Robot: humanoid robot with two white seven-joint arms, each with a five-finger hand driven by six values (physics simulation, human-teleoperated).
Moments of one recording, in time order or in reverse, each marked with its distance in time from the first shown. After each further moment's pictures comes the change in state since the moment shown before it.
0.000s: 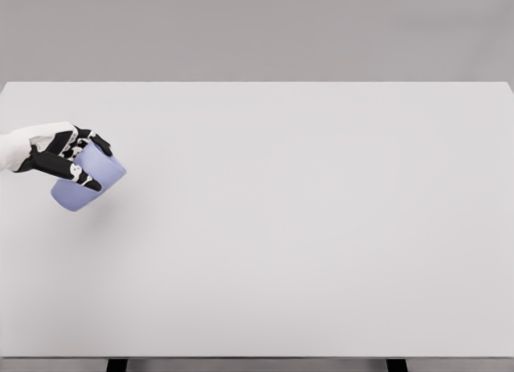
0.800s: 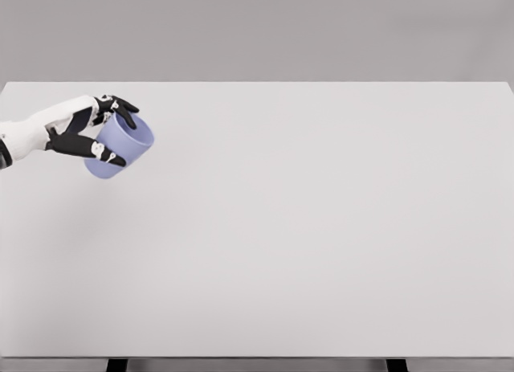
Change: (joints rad) left arm 0.017 -0.121 0.017 0.184 0.005 -0.561 -0.003; right arm 0.000 0.000 0.000 0.000 0.000 0.000 0.000
